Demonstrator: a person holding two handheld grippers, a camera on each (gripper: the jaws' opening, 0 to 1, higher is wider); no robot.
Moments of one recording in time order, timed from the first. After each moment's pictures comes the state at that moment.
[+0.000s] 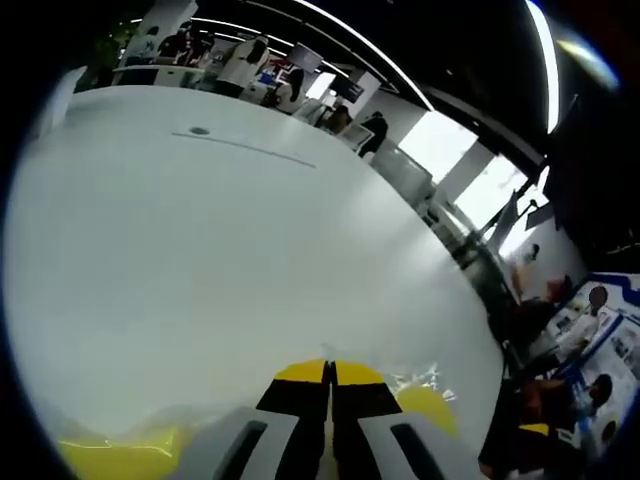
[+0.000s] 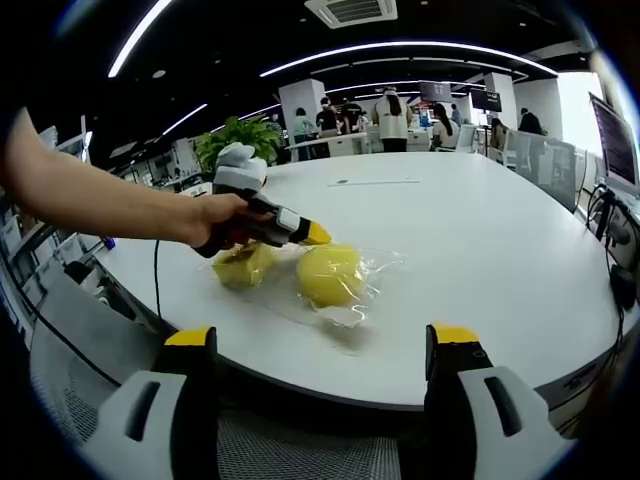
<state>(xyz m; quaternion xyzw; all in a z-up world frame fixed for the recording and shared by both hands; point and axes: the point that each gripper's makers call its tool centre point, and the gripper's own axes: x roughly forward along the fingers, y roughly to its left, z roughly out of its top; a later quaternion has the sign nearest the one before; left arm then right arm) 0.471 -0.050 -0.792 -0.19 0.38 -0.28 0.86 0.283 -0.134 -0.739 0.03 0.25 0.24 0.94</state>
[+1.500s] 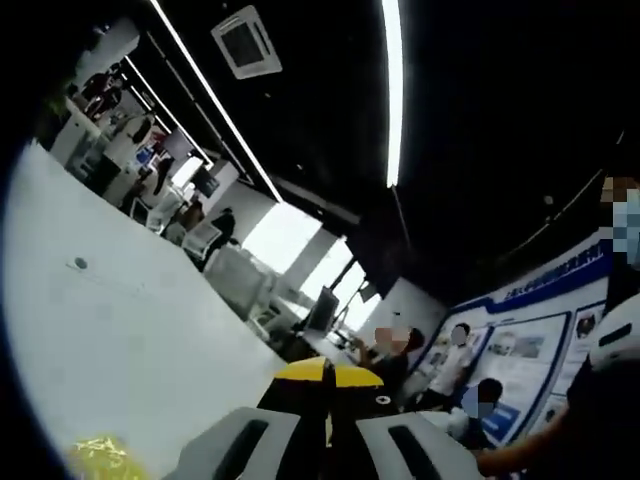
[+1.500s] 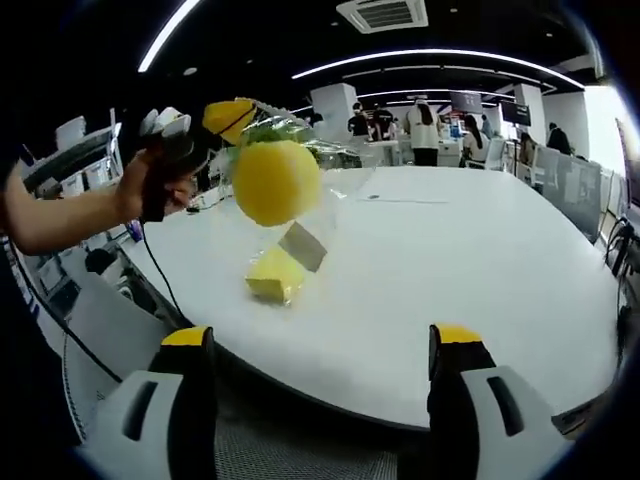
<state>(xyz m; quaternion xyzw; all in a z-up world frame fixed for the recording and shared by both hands) 0.339 -0.013 -0.536 -0.32 0.10 -0.53 0.78 0.276 -0.107 -0.681 0.03 0.22 0.32 0.92</state>
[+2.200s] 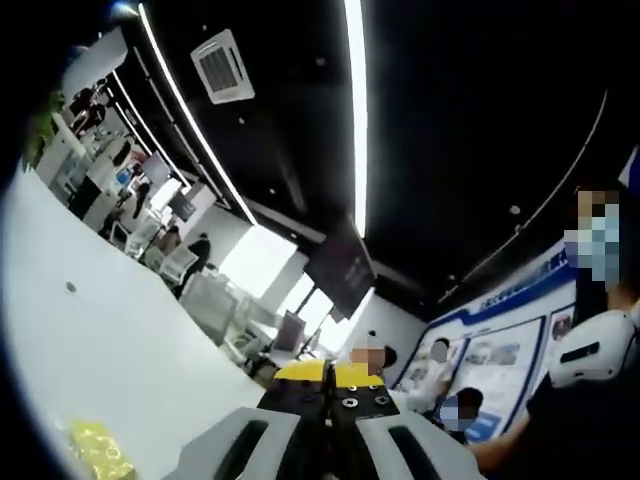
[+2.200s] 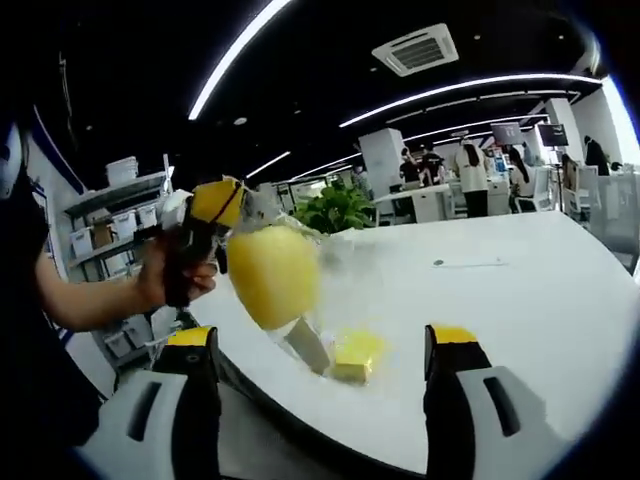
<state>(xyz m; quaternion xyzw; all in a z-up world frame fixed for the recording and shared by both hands) 0.265 0.017 -0.480 -0.34 0.03 -0.55 0.76 0.262 -0.043 -0.581 0.09 0.11 0.42 0.89</state>
